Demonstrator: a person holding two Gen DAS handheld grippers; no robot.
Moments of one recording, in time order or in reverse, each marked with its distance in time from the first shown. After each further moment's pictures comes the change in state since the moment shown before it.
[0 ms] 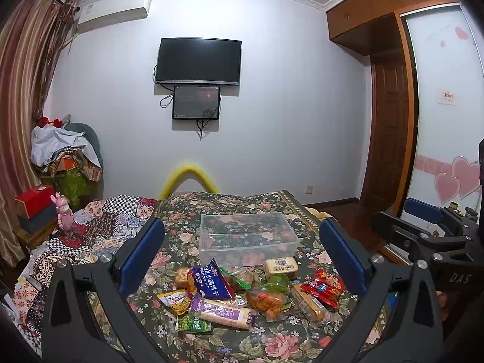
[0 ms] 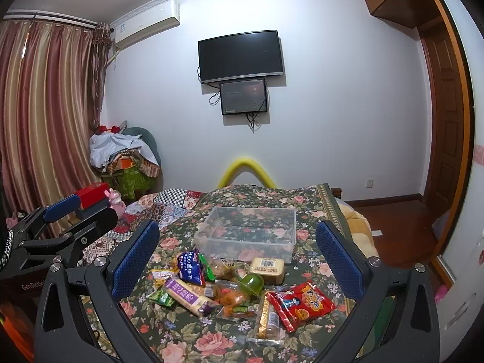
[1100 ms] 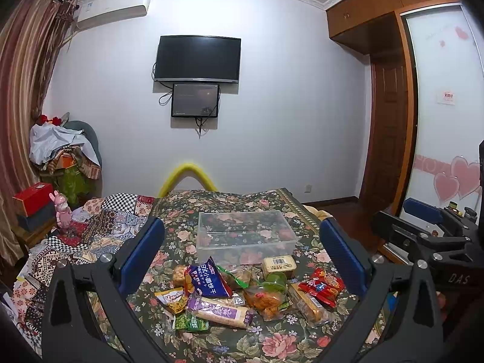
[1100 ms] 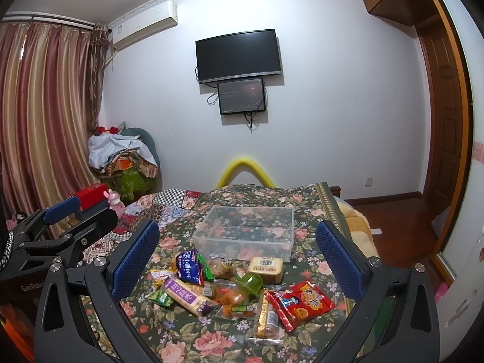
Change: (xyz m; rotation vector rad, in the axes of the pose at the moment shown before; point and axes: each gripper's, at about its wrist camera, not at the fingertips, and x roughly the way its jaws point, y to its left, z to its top) left arm 0.002 0.000 -0.001 -0.006 0.009 -0.006; right arm -0.001 -0.002 0.000 0.006 0.003 -0.003
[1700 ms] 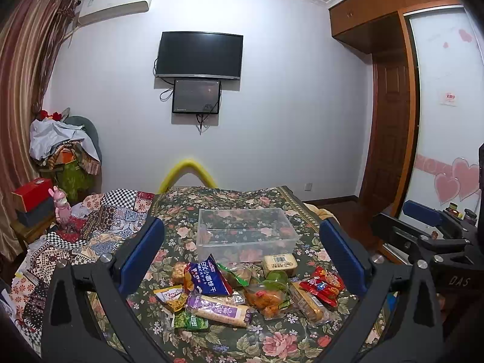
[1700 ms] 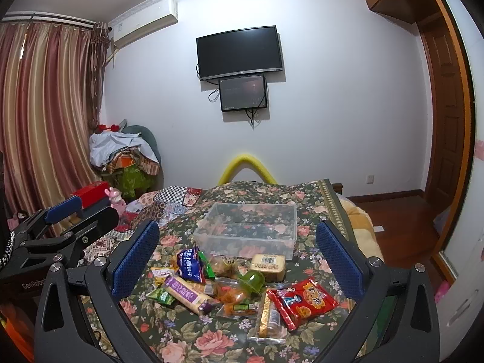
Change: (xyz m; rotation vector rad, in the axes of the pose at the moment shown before) left arm 0.009 0.003 -0.004 -0.013 0.015 0.001; right arm 0.008 -0.002 -0.006 0.018 0.018 0.016
